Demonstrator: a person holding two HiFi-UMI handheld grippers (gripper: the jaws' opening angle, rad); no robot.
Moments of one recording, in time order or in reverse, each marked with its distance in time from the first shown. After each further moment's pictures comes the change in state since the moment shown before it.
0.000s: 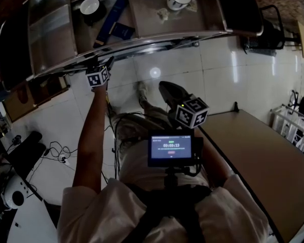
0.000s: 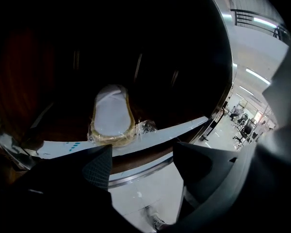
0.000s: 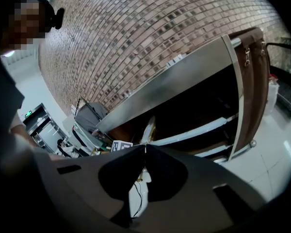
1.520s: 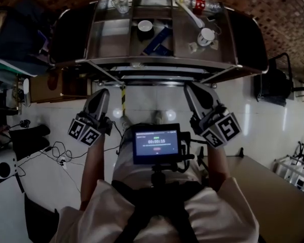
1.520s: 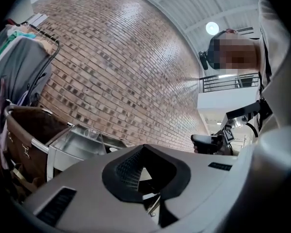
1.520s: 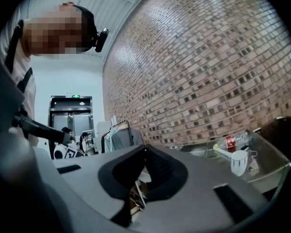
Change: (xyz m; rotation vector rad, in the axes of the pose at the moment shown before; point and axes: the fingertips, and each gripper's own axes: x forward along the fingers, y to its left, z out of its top) left arm -0.441 -0.097 0.162 -0.088 -0.724 -0.326; right arm -0.103 0.221 0.163 -0.545 -0.374 0.320
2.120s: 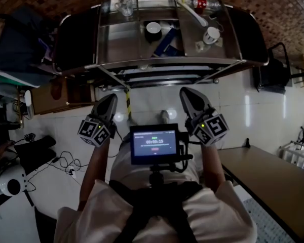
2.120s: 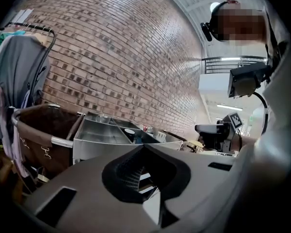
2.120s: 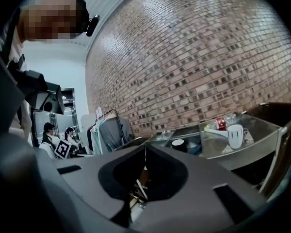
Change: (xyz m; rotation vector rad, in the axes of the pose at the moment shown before) left arm -0.026 0.070 -0.036 0.071 0.237 0.043; right arm 0.044 0.025 -0.076 0.066 0.086 -0.183
